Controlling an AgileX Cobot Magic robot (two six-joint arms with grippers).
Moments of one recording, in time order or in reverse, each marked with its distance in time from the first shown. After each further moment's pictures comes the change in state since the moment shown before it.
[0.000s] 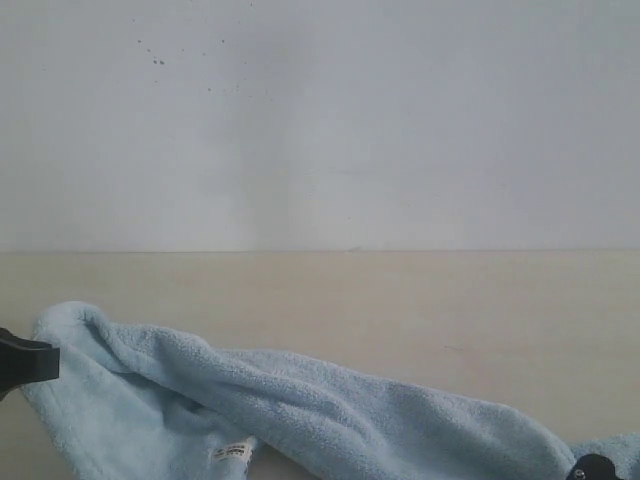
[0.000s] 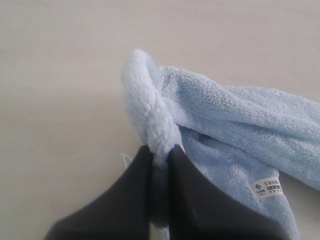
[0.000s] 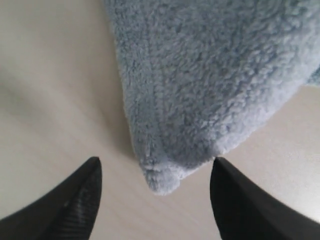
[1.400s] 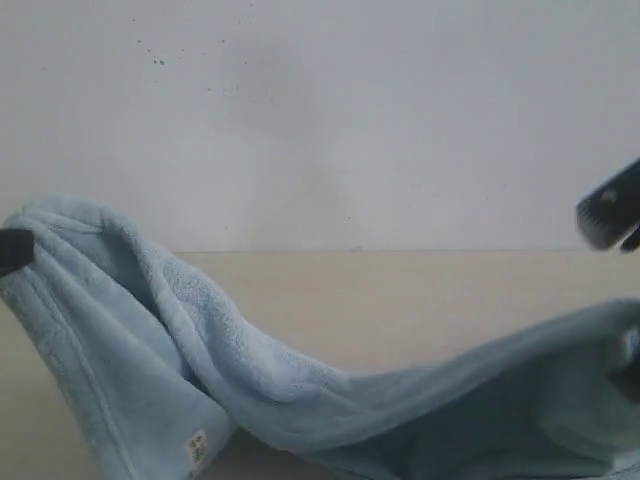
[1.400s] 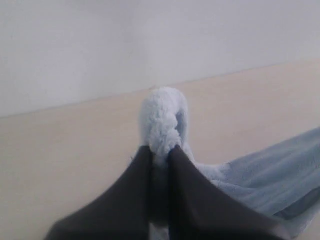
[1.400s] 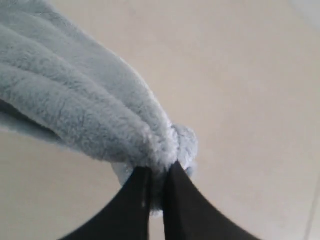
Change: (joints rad) left arm -0.002 -0.385 -0.057 0.253 -0.225 -0.135; right arm 0.000 -0.343 -0.405 -0.323 0.214 0.295
